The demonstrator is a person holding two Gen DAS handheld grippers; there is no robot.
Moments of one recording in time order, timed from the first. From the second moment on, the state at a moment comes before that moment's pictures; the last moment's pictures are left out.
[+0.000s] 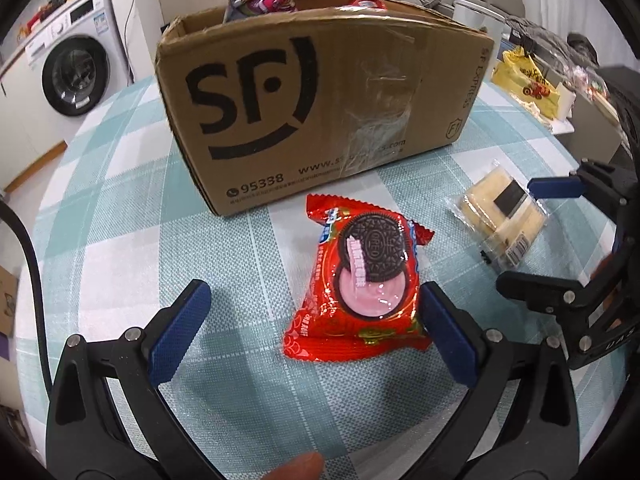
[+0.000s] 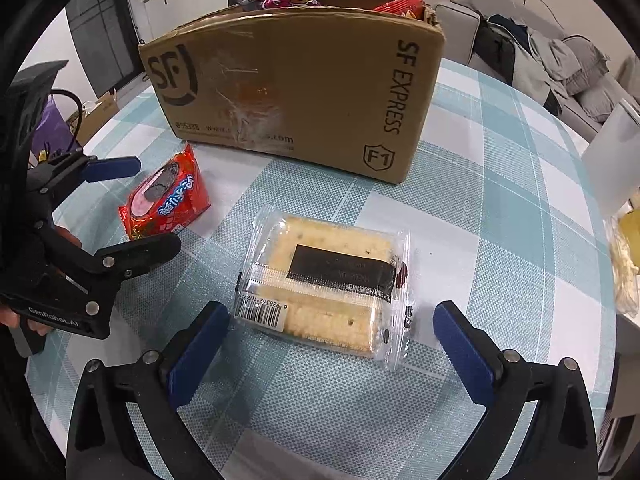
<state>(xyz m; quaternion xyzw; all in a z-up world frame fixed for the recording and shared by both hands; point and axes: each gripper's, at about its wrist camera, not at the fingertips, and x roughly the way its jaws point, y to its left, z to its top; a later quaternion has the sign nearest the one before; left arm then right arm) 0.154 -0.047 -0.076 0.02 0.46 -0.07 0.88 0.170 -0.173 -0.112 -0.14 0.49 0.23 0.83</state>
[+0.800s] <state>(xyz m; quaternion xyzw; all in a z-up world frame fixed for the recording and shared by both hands) 0.160 -0.044 -0.079 0.02 0.46 -0.07 0.88 0.165 -0.171 -0.110 -0.15 0.50 0.25 0.82</state>
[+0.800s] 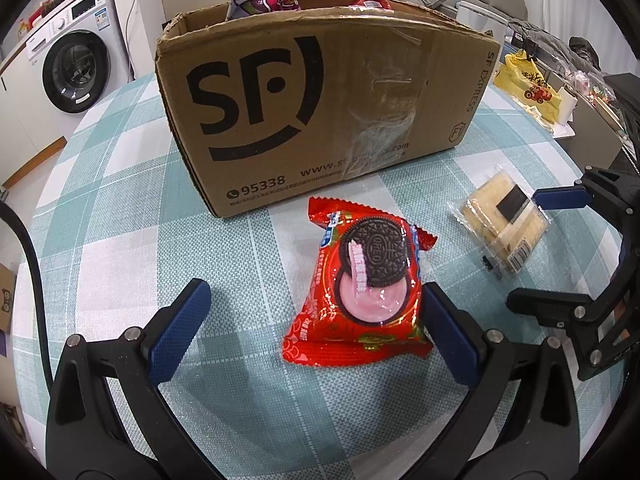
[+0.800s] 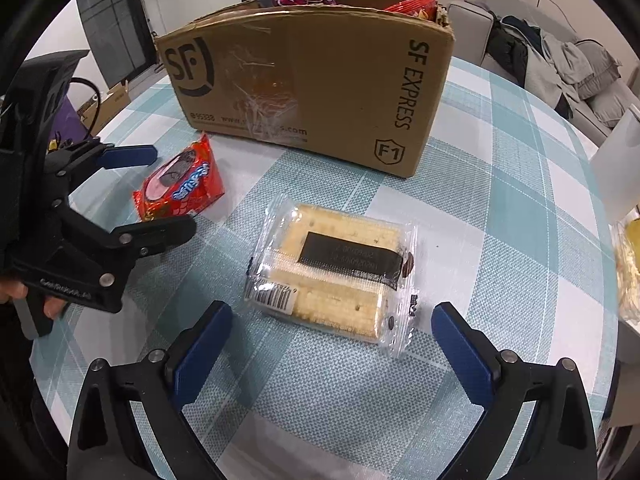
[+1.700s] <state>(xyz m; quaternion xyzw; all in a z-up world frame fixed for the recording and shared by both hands) 0.142 -0.056 -0.053 0.02 0.41 -0.12 0.90 0.167 -0.168 -0.098 -0.13 0.46 0.25 0.84</state>
